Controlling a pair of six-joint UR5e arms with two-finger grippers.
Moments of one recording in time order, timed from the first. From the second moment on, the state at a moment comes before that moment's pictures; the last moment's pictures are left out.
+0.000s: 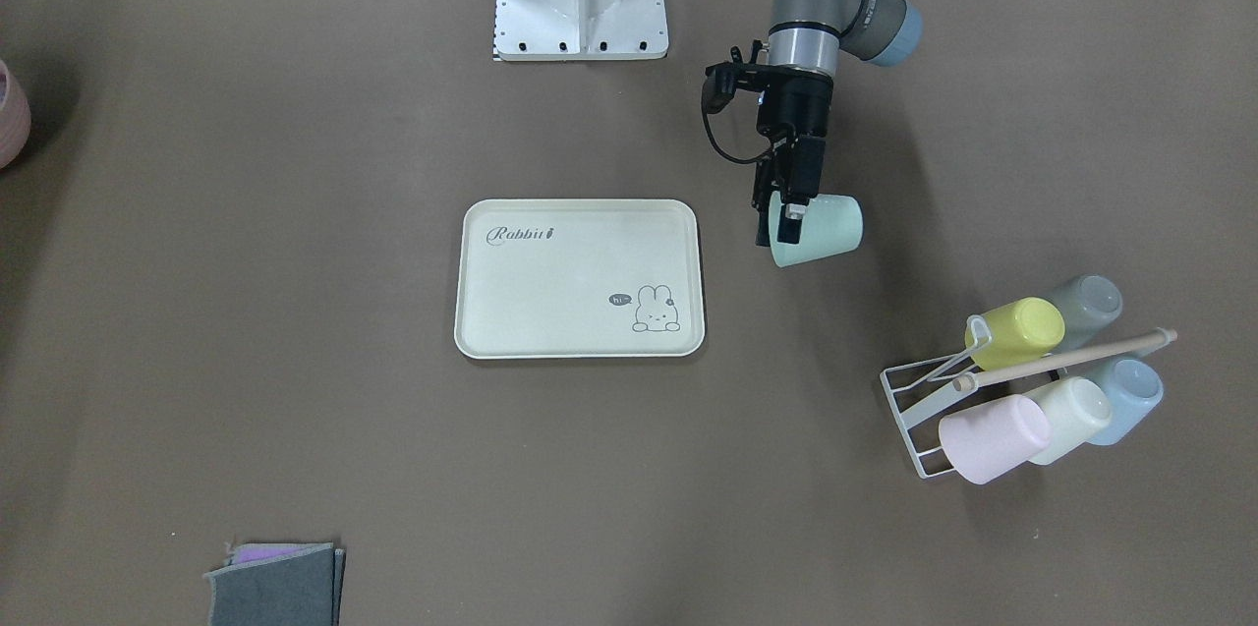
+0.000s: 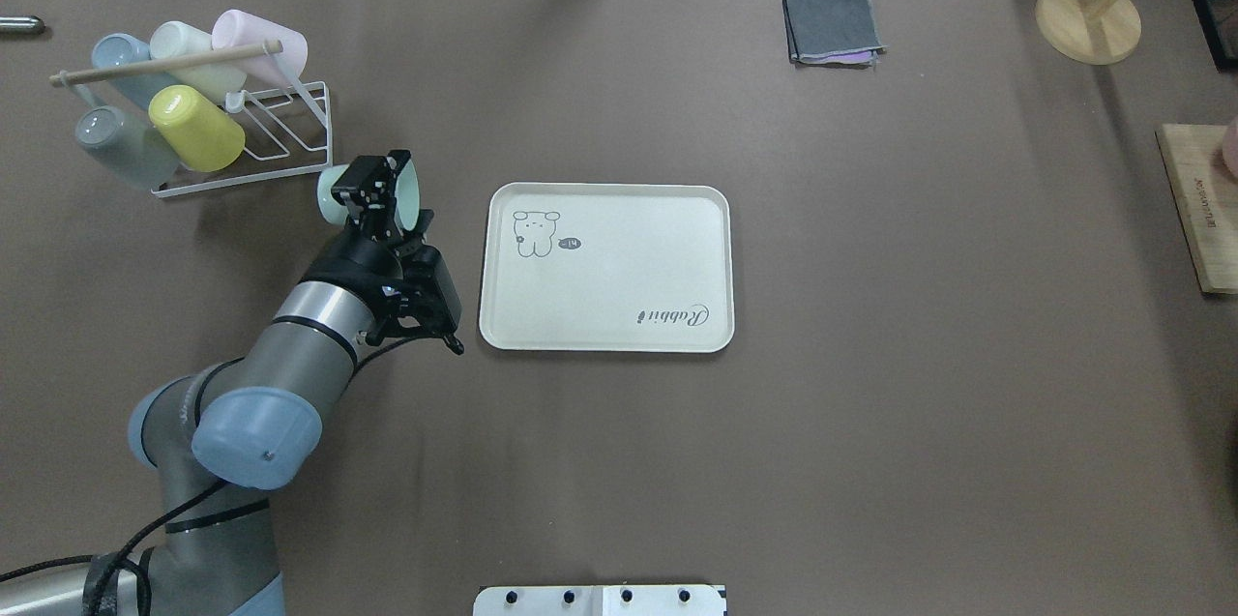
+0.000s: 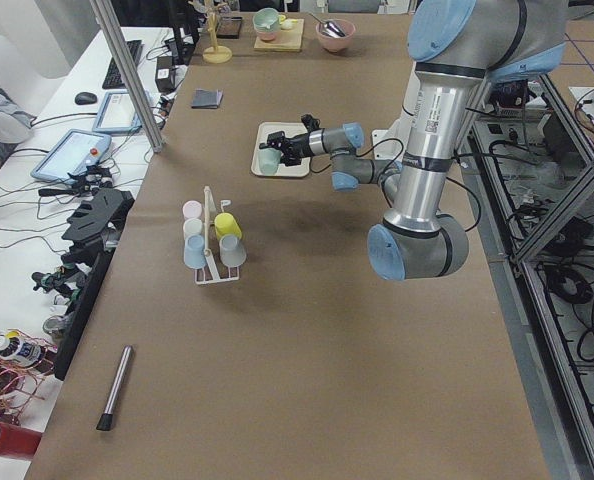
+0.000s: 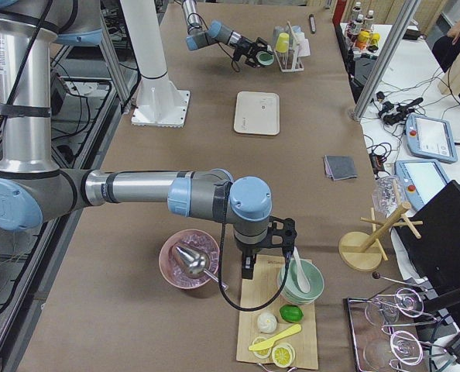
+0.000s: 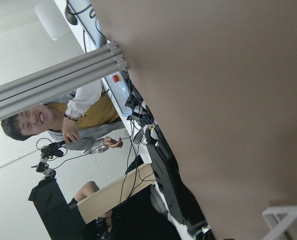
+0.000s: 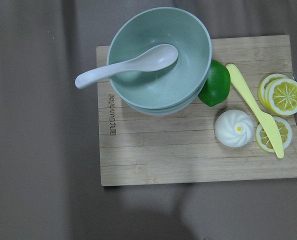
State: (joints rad) left arm -0.30 -1.87 -1.74 -2.45 -0.76 0.33; right arm 1.74 -1.64 1.73 -1.73 2.36 -0.08
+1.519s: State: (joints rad) left arm -0.19 -2.15 -1.53 -2.49 -0.77 -0.42; right arm 1.78 -1.72 1.78 -1.69 2.38 -0.08
